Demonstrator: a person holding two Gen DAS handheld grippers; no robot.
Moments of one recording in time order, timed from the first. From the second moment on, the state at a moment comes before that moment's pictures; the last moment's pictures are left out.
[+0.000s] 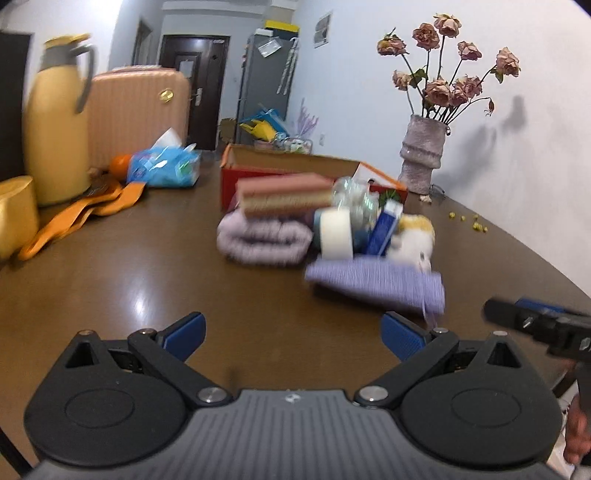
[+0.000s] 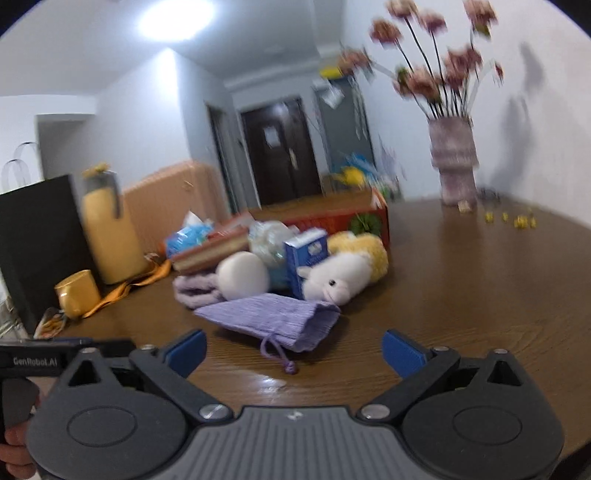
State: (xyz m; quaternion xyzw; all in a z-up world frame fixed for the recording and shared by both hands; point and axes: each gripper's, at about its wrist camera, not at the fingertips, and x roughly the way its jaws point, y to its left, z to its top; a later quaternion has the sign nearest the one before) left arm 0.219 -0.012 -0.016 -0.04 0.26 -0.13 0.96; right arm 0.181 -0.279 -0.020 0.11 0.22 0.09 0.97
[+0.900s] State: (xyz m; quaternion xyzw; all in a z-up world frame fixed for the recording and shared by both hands) left arm 0.215 -0.031 -0.042 -0.13 0.35 -0.24 0.90; right arm 0.210 -0.309 -0.038 0.15 0.32 0.19 0.92
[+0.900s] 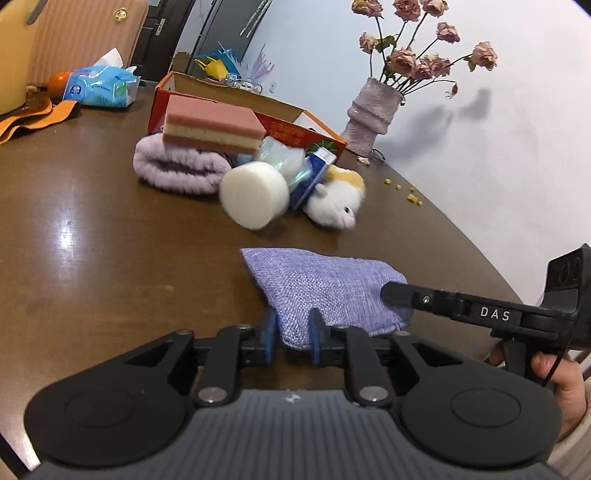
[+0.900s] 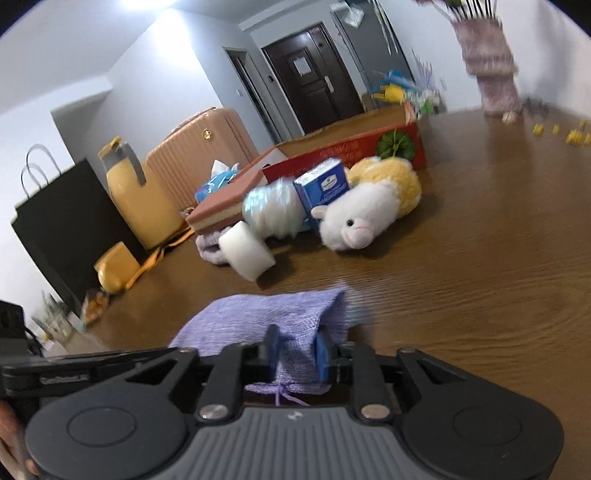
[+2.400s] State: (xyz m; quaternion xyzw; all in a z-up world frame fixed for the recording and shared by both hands) left arm 0.424 -0.031 0.116 -0.07 0.20 -0.20 0.96; right arm 0.424 -0.273 0.114 0.06 0.20 0.26 0.94
